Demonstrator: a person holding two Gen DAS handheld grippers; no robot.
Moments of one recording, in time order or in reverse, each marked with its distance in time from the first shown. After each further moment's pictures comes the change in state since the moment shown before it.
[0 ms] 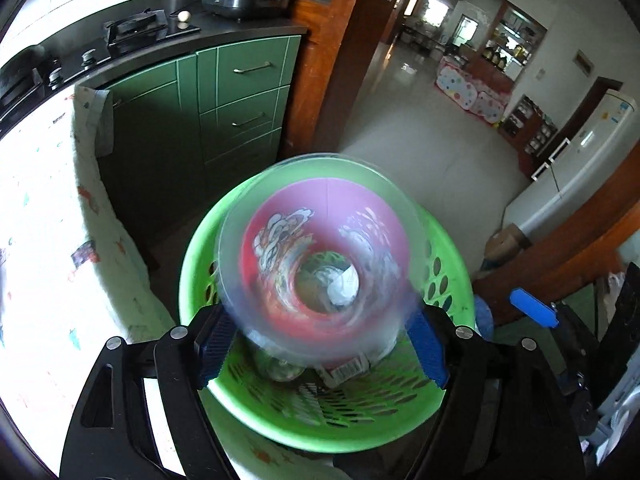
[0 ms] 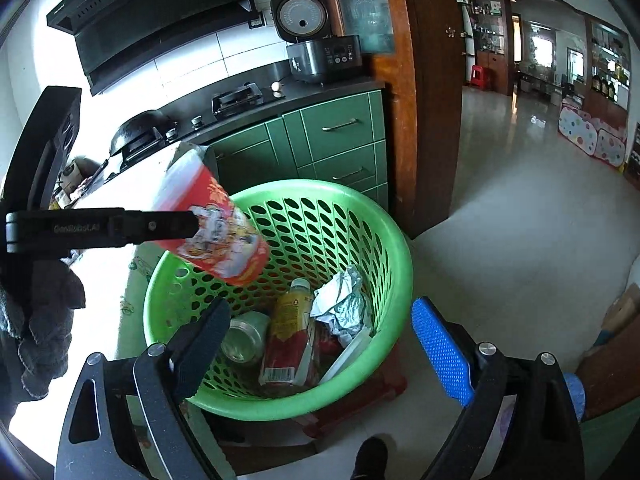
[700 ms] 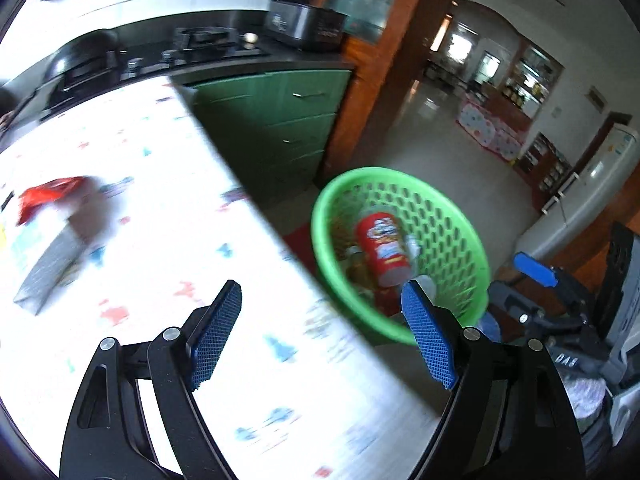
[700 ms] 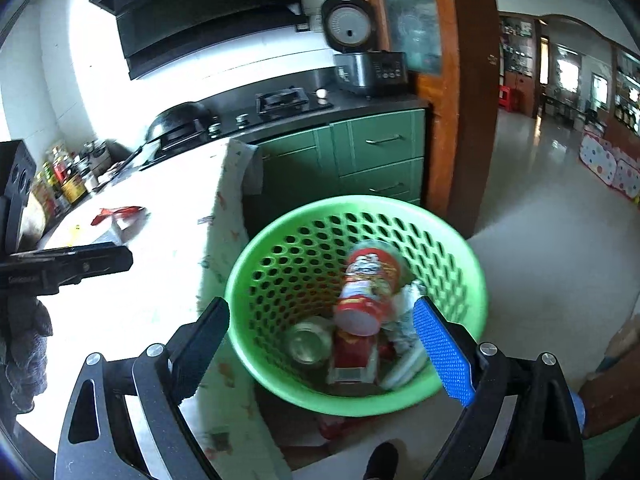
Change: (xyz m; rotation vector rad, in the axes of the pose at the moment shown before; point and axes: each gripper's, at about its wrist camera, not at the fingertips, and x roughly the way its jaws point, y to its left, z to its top) left arm -0.113 0.083 -0.078 -0.093 -0.124 0.077; right arm -0.022 0.094 0.004 -0.110 -0.017 0.067
